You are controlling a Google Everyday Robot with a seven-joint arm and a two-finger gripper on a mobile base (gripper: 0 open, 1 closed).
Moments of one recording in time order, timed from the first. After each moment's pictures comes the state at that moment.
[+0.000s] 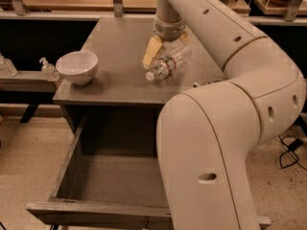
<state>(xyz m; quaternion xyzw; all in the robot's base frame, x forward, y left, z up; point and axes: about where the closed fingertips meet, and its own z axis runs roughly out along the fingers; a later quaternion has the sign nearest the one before) 0.750 -0.068 0.861 -0.35 0.93 -0.04 0.10</state>
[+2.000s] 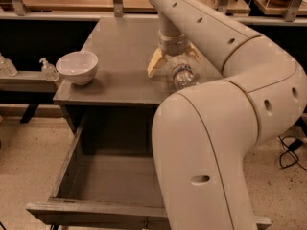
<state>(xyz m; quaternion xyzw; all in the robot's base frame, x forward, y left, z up) 0.728 -0.096 0.821 -0.12 0.99 -0.08 0.05</state>
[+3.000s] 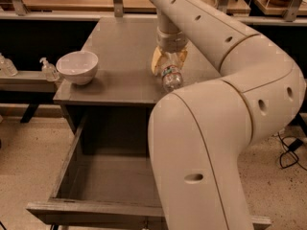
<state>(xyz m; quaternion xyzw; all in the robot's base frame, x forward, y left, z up) 0.735 -0.093 0.826 -0.12 0.99 -0.07 0.06</state>
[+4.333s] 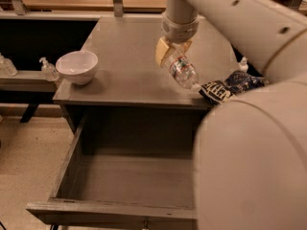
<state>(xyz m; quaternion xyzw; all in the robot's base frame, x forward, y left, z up) 0.708 -0.087 0.884 -0.24 0.96 -0.03 0.14</state>
